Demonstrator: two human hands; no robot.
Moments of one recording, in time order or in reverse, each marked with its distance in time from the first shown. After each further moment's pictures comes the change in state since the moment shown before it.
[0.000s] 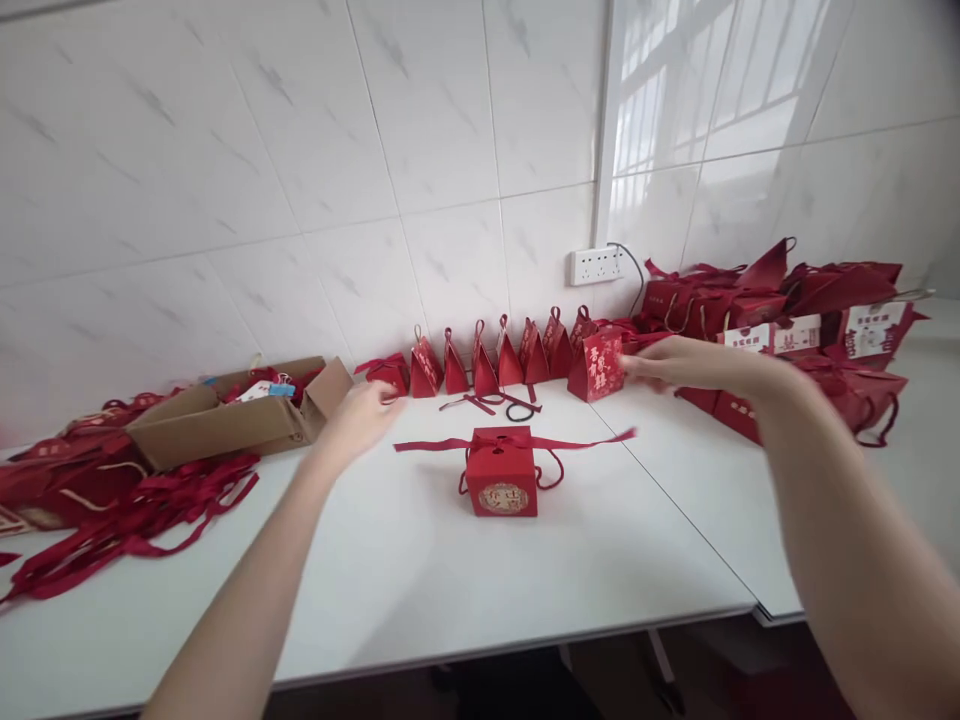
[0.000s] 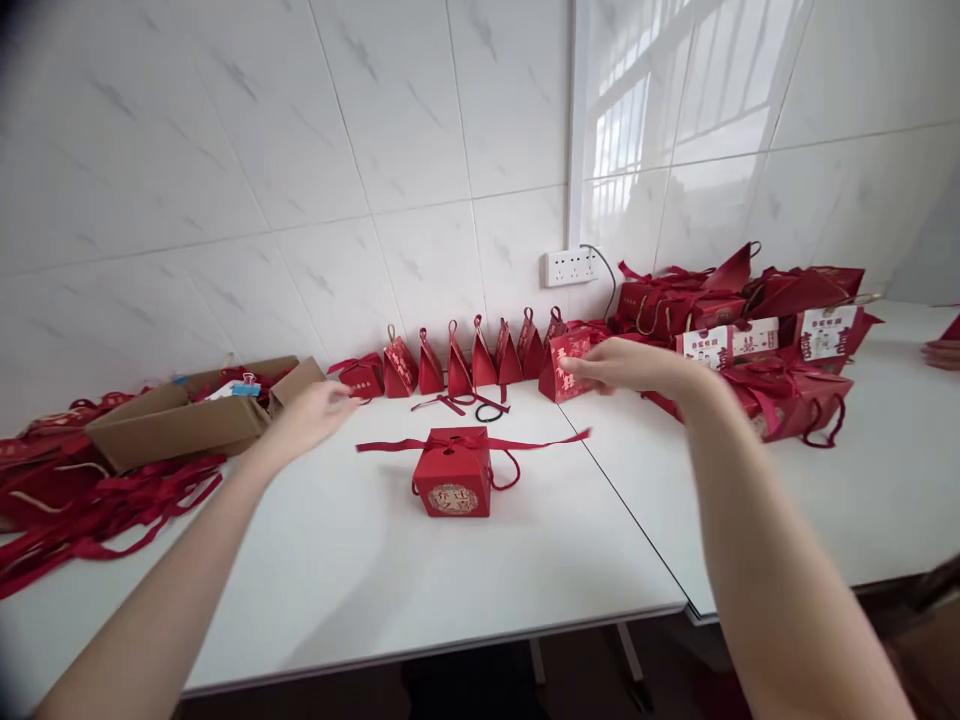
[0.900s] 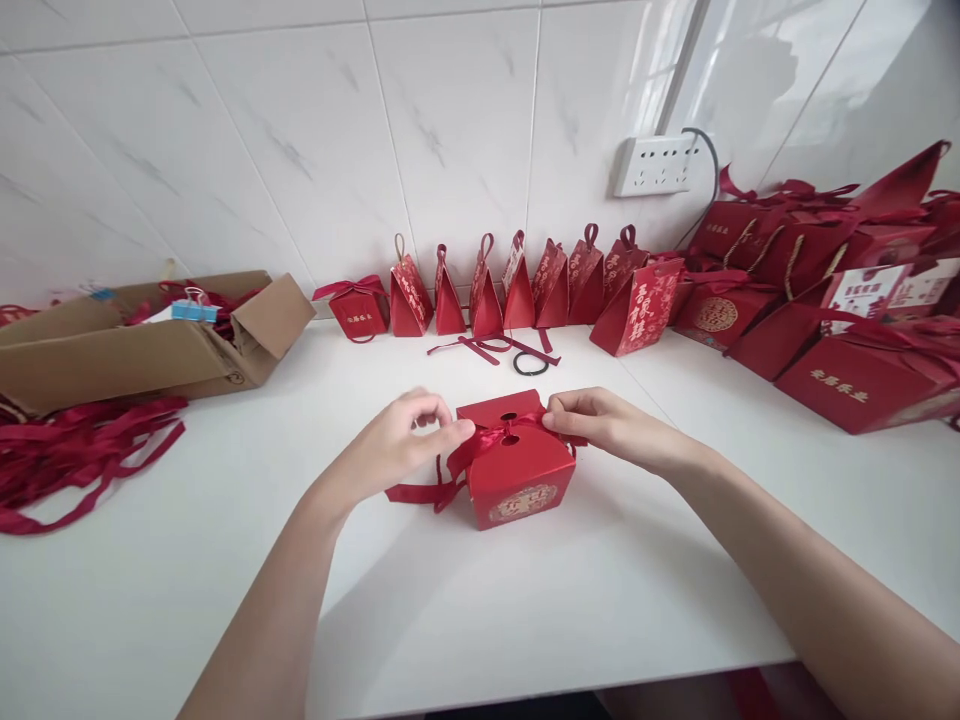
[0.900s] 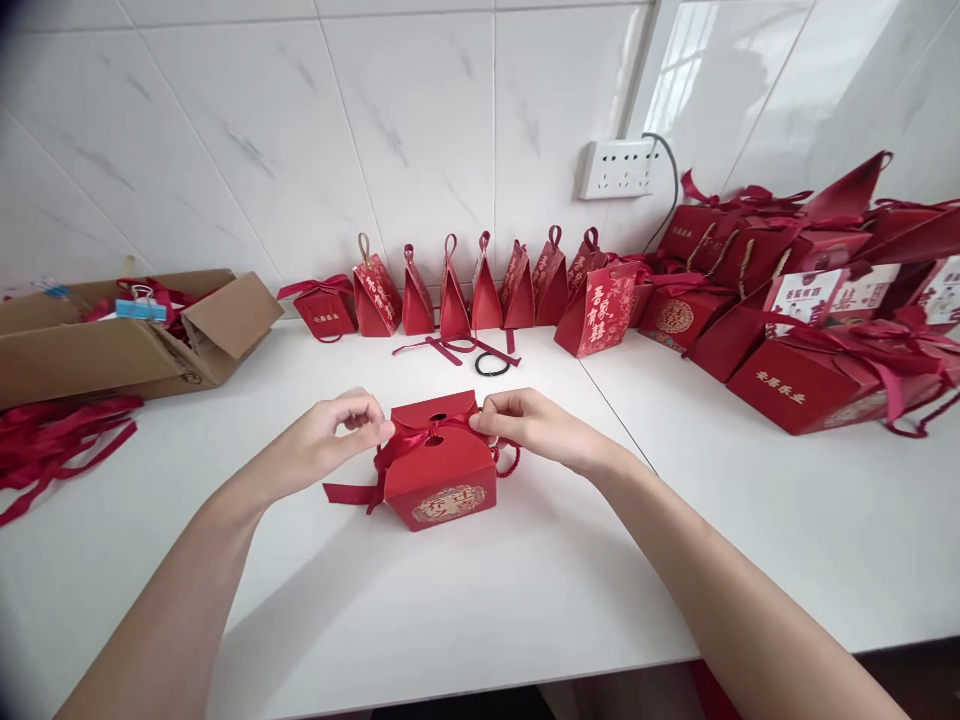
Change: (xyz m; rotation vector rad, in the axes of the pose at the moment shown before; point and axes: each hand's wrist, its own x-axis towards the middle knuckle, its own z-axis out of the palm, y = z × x) left_hand -0.032 0.013 0.071 -0.468 -0.434 0.097; right_hand 0.030 -0.032 0.142 0.776 -0.407 -0.042
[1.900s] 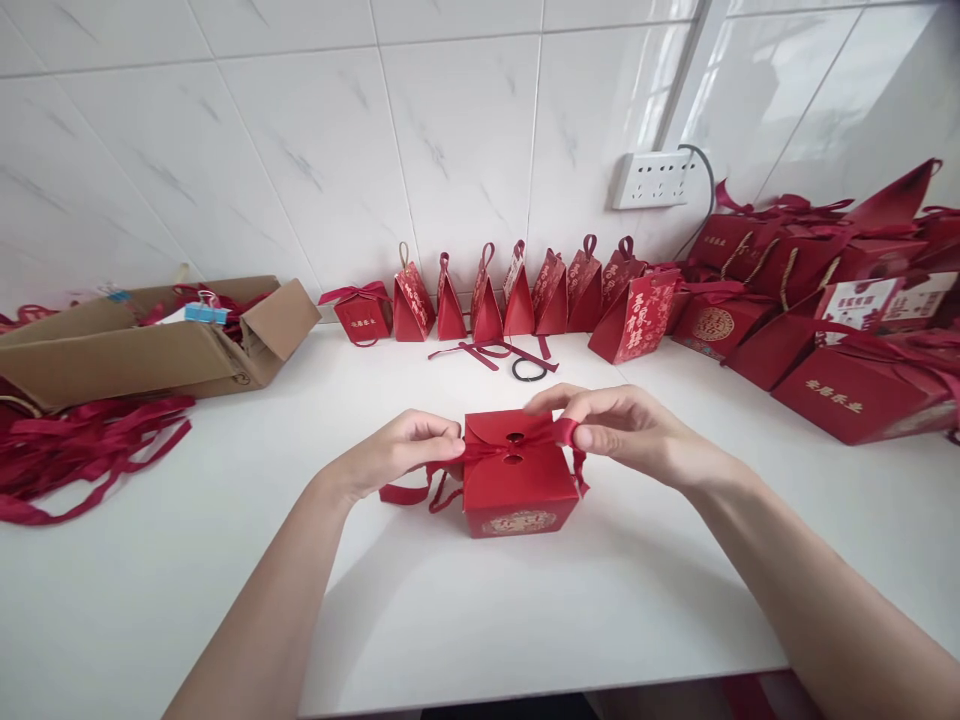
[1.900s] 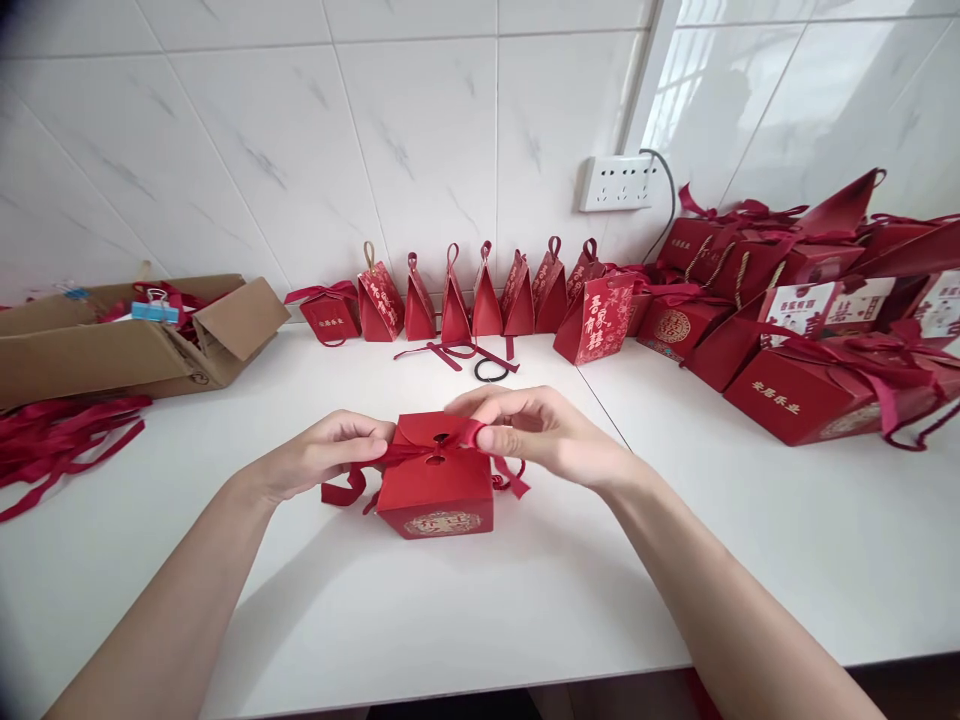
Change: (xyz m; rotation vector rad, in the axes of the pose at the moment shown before) left_hand 0.005 -0.014 0.000 -0.420 -0.397 -0.008; right_hand -0.022 -0.010 -0.002 0.050 -0.019 -0.329
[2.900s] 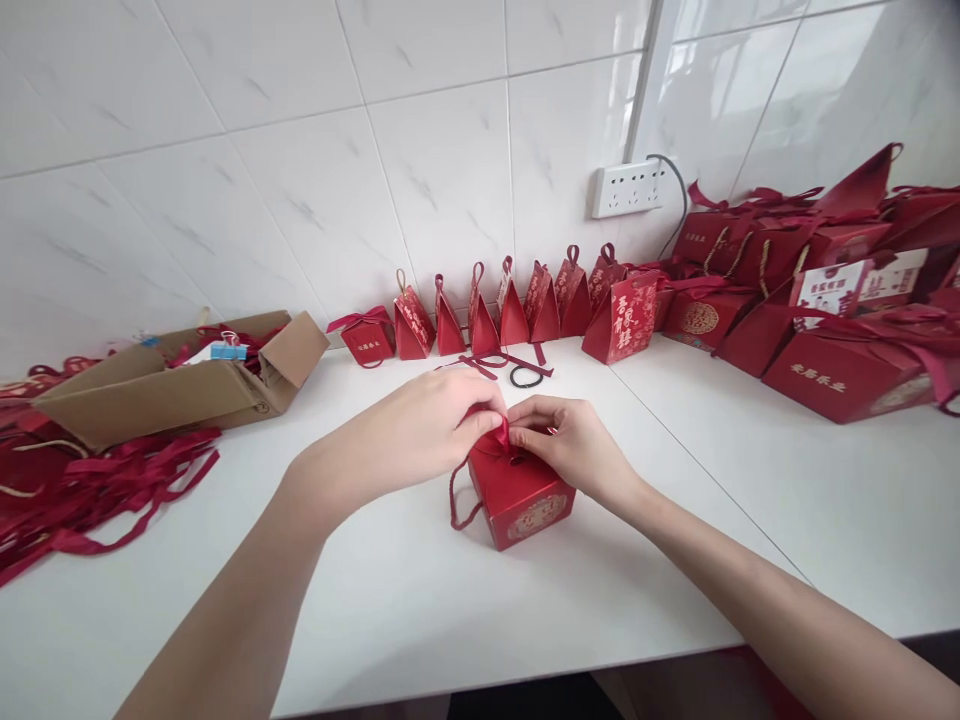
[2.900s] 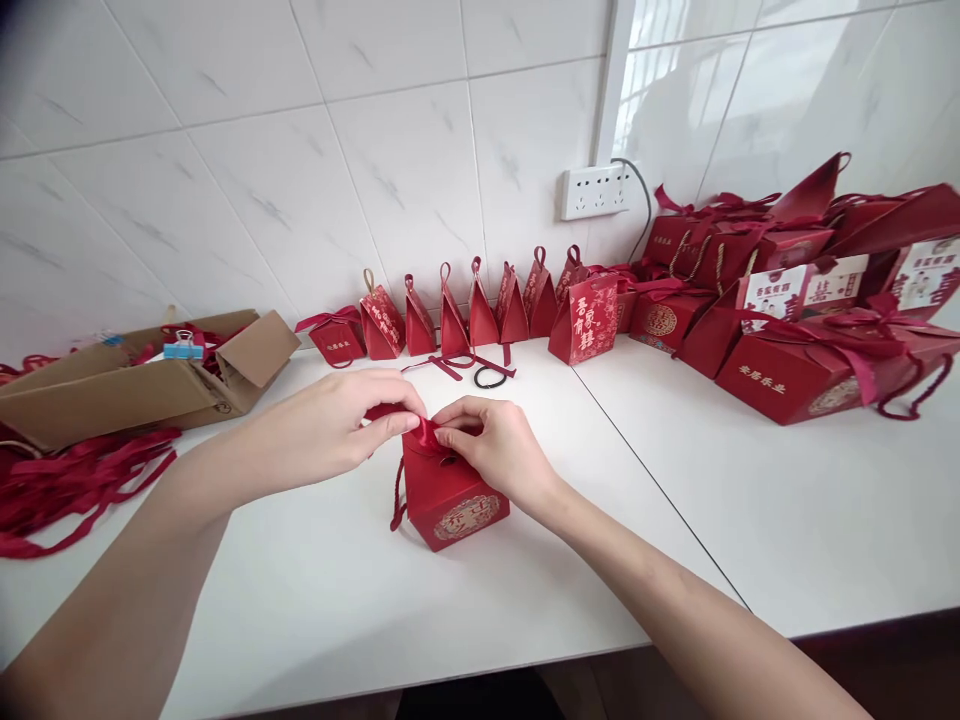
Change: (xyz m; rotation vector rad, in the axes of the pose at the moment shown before) left_hand -0.007 0.094 0.025 0.760 0.251 0.185; right_hand 0.020 0.012 0.047 -0.084 0.393 0.048
